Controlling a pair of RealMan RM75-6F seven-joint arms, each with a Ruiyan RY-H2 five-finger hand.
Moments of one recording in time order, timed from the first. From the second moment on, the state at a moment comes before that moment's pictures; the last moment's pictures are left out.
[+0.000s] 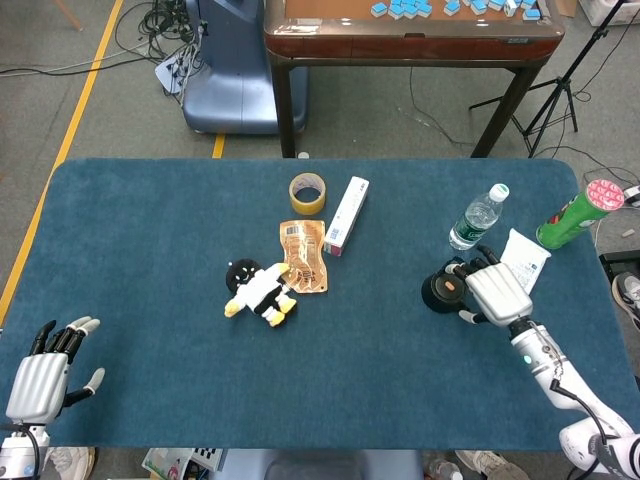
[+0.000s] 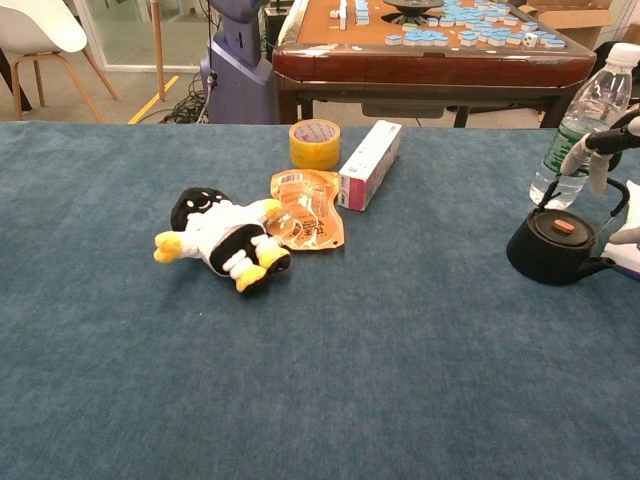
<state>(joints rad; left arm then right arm) -0.05 -1.25 -0.03 -1.58 1.51 1.51 0.06 0.51 -1.24 0.05 -1.42 -1.44 1.10 -0.18</state>
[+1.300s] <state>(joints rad) -0.05 -1.25 -0.02 -1.57 1.50 1.50 0.06 0.64 -1.29 0.08 -1.33 -1.19 0.83 -0.41</state>
